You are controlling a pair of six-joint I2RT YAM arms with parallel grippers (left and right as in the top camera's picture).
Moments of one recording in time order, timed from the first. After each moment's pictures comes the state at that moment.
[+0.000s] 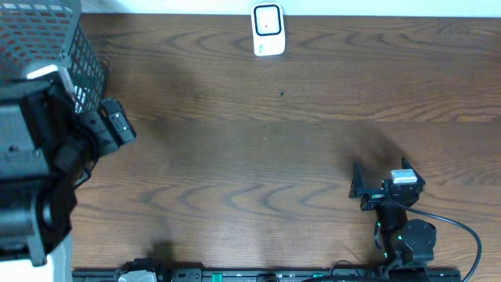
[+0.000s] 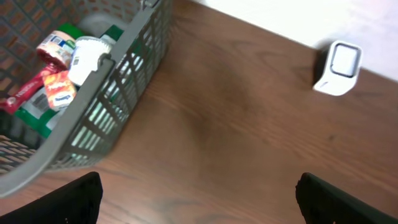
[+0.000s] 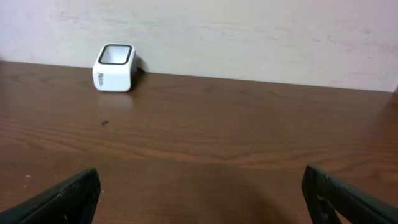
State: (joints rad) left arm 0.08 1.14 1.72 -1.34 -0.08 -0.27; right arm 0.06 0.04 0.01 -0.07 0.00 -0.03
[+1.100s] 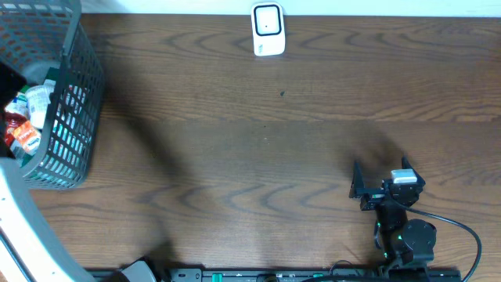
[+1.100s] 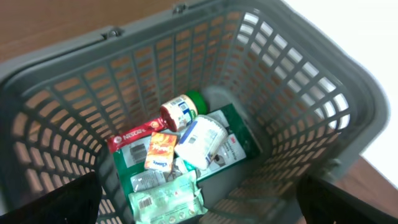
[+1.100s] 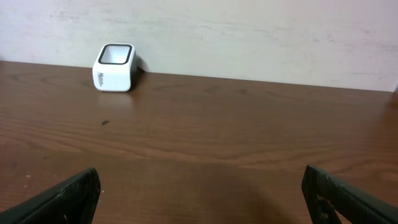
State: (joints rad) left arm 0.59 1.40 1.72 -0.95 -0.11 -0.29; right arm 0.06 0.04 0.01 -0.07 0.00 -0.03
